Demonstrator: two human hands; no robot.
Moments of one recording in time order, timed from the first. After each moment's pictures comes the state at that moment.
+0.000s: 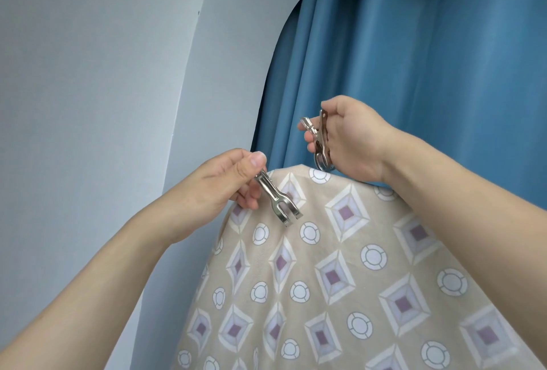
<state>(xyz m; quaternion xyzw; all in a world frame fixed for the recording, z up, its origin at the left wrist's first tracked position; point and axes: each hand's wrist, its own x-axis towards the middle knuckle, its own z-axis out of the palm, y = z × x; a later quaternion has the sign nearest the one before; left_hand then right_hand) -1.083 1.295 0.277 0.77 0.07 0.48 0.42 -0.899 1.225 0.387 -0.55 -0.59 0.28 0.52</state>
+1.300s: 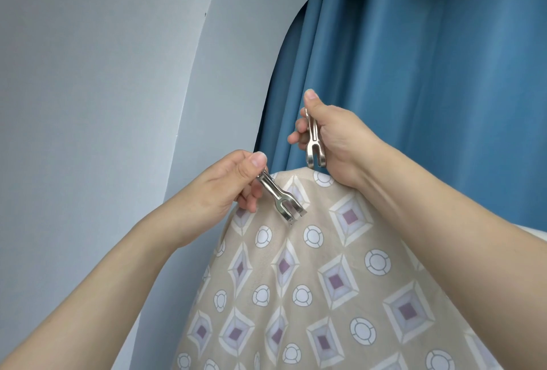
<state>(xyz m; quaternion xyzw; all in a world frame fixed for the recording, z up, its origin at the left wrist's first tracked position) -1.081 1.299 0.273 0.76 0.07 0.50 0.41 -0.921 1.245 0.377 -0.51 -0.59 0.17 0.60</state>
